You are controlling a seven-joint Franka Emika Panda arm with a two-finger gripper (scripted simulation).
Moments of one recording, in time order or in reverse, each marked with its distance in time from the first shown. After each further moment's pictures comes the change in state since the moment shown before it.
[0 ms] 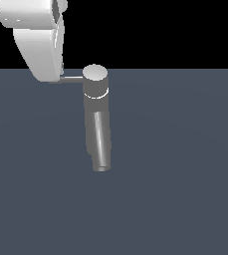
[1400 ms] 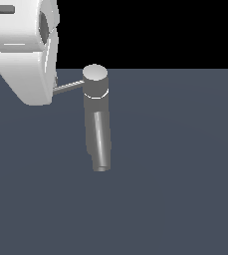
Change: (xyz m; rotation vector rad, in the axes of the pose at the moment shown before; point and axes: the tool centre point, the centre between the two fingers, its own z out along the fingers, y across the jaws) arm -0.010 0.052 -0.001 0.007 -0.006 -0.009
